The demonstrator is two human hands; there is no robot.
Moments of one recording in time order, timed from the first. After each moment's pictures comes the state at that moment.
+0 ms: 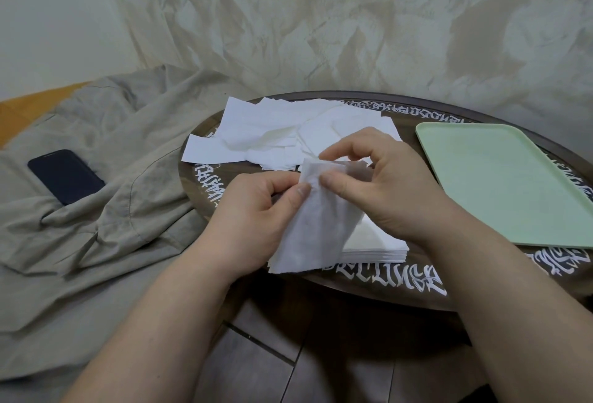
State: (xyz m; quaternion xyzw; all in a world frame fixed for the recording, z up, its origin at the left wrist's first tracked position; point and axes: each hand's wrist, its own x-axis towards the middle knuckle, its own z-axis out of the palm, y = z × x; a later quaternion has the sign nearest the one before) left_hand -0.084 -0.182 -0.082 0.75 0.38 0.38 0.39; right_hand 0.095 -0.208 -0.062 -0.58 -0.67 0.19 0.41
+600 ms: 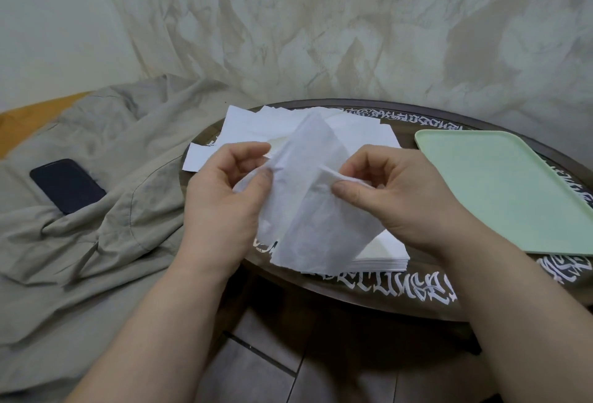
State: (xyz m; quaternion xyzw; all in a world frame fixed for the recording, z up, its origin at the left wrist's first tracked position) left_hand -0.086 -0.170 -0.084 0.57 0.41 0.58 0.42; right_hand 0.105 -0.209 -0.063 -0.53 -0.63 0.31 0.47
